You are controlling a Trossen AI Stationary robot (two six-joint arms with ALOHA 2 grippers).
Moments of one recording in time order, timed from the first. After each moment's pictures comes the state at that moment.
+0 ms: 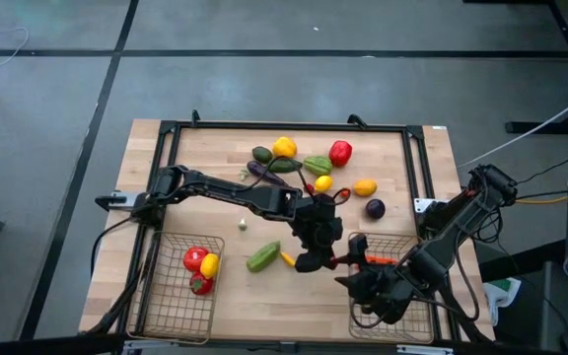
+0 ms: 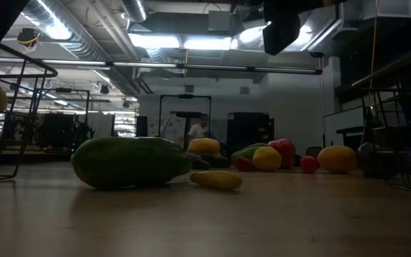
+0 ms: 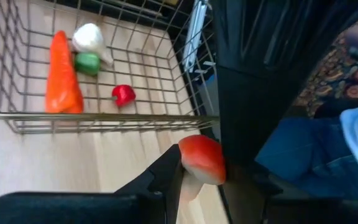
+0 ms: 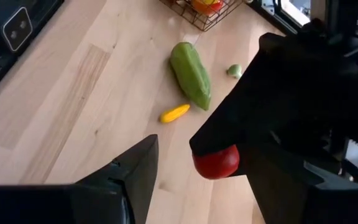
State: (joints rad) left arm -0.11 2.13 1.86 -0.39 0.52 -0.31; right arm 0.79 1.55 1.33 -0.77 0.68 0.13
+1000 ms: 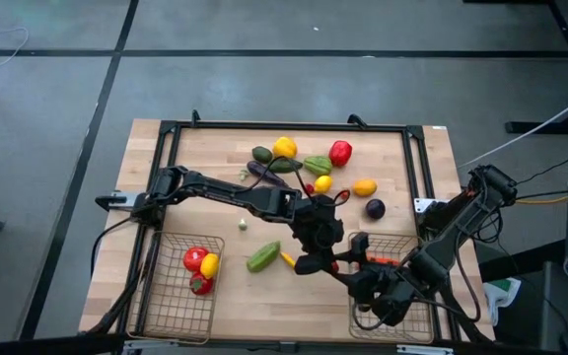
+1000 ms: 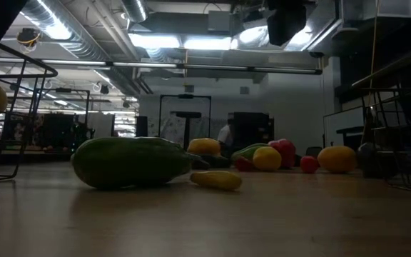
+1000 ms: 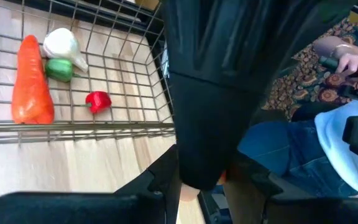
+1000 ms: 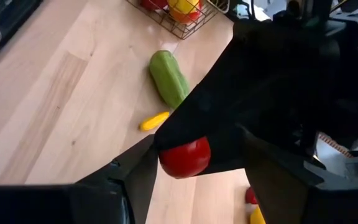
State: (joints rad) left arm -0.13 2.13 1.87 -0.34 0.57 -0.36; right arm 0.79 1.56 1.33 -0.75 0.77 0.12
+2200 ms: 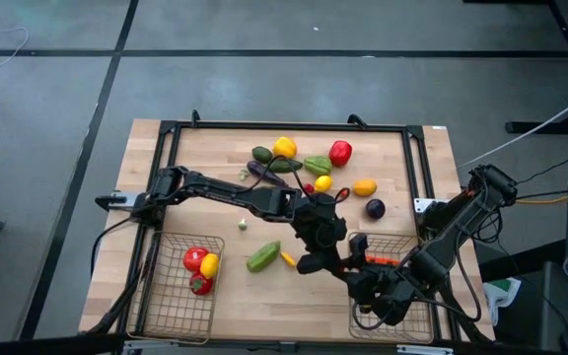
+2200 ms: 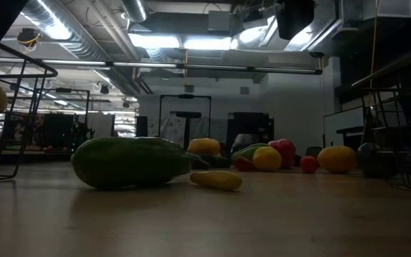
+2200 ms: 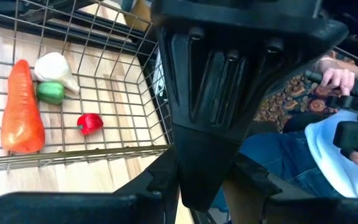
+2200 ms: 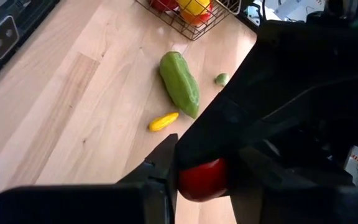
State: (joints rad) left arm -0.13 2.13 1.86 -0.25 0.59 -0.39; right arm 0.79 1.55 1.33 -0.75 0.72 0.12
